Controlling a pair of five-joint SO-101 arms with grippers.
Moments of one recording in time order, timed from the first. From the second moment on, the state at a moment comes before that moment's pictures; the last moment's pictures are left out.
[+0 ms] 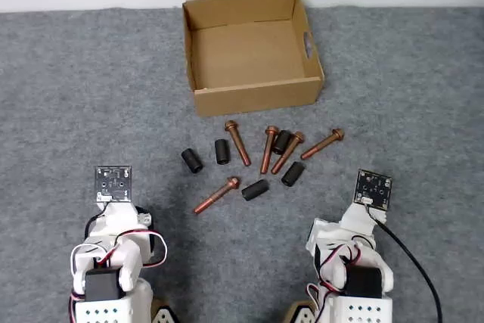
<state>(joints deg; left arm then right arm) -8.5 -103.8 96.6 72.0 5.9 0.2 -103.3 95.4 74.7 -14.1</state>
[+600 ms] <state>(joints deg) -8.5 -103.8 96.6 72.0 5.9 0.3 -103.3 80.8 64.7 -14.1</state>
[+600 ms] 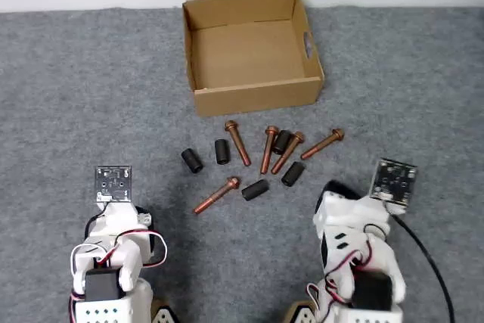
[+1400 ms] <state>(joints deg) -8.5 -103.8 96.6 72.0 5.9 -15.6 -35.6 42.9 67.3 -28.0</state>
